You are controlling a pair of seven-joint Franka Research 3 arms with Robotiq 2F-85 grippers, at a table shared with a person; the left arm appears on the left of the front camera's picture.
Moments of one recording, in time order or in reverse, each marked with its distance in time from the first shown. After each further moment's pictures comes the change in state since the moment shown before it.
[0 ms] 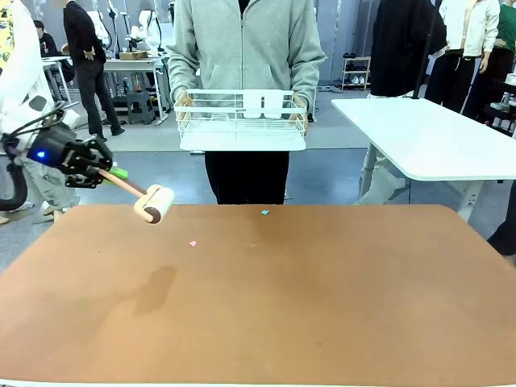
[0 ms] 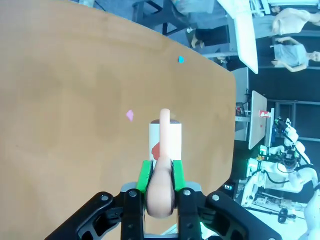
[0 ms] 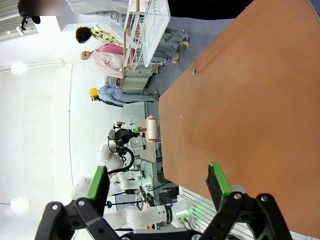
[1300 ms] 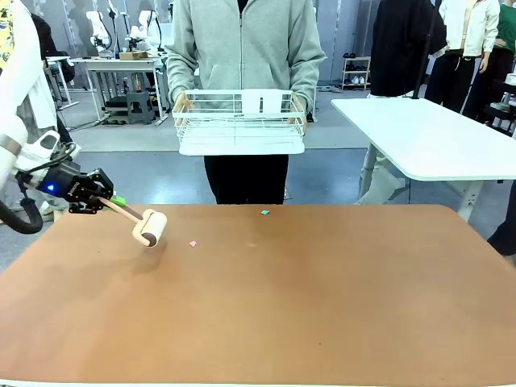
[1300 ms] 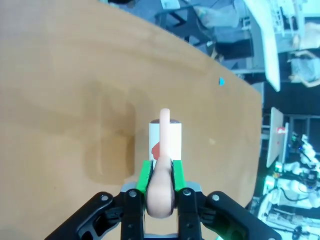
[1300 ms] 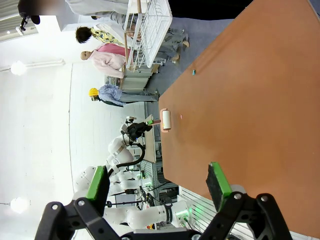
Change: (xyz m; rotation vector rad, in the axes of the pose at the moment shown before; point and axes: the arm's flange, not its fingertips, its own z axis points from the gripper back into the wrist) left arm 0.020 0.071 -0.053 0.070 -0.082 -0.007; right arm 0.000 0.000 0.000 0.000 0.000 0.000
